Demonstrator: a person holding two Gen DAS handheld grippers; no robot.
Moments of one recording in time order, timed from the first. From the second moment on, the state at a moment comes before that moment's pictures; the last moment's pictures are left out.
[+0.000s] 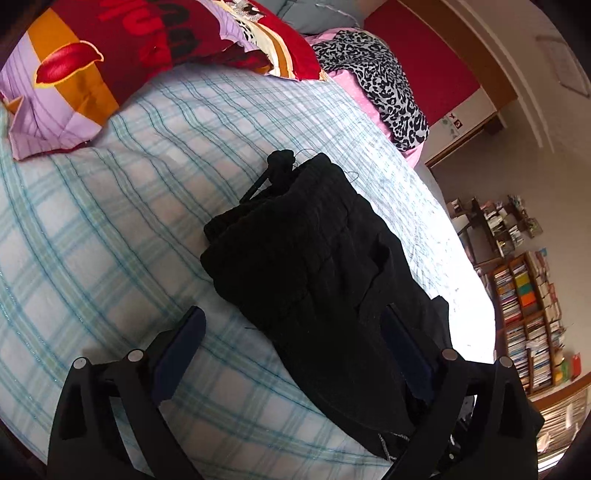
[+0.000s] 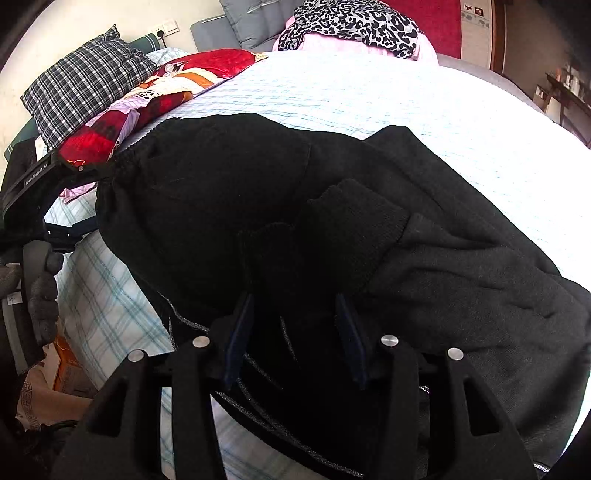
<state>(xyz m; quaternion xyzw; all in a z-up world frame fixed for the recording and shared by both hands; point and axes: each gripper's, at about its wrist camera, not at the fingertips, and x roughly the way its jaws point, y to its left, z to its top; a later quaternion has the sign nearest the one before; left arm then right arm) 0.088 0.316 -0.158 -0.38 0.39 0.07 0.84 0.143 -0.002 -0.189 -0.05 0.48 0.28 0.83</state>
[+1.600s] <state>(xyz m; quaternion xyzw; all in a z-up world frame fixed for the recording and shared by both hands) 0.120 0.076 -0.026 -0.14 0.30 -0.18 0.93 0.127 -0.167 -0.146 0.08 0.44 0.16 0.88</state>
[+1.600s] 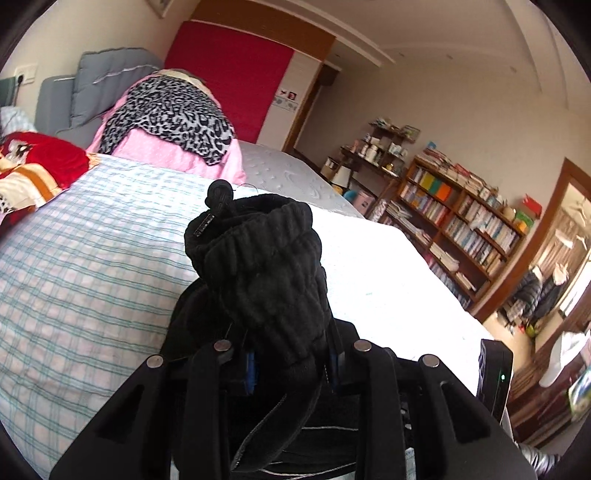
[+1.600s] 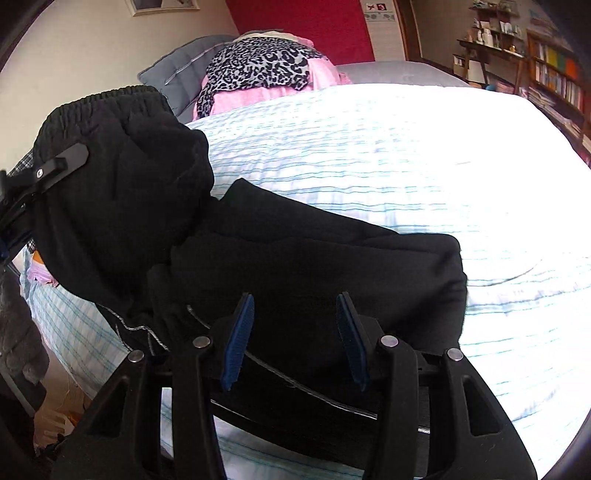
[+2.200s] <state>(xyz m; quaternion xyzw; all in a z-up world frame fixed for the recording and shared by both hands) 0.085 -0.096 -0.118 0.08 0.36 -0.31 0.88 0.118 -0.250 -0.157 0.16 0.44 0.10 0.88</state>
